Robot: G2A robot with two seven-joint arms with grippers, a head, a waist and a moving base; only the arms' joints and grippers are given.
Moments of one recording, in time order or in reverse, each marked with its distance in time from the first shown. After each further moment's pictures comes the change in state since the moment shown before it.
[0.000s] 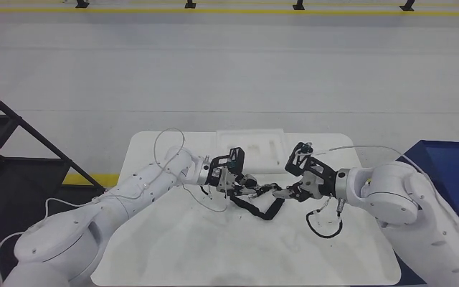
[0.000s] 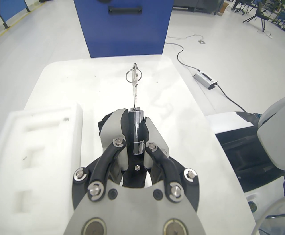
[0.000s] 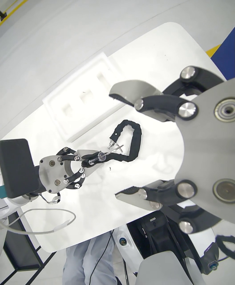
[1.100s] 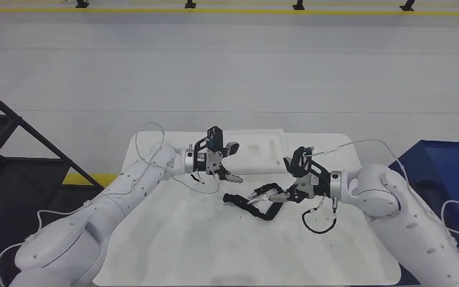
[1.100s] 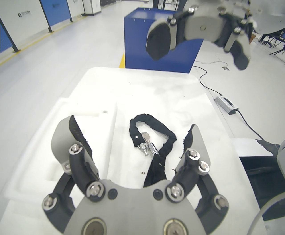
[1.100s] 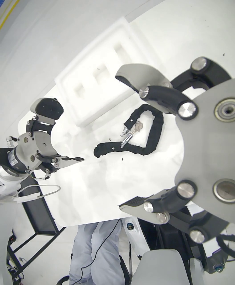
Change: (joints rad) left arm 0.045 0.014 -0.209 0.108 0.026 -0.007 0.142; right arm 0.051 -0.040 -0.119 0.310 0.012 -0.298 -0.337
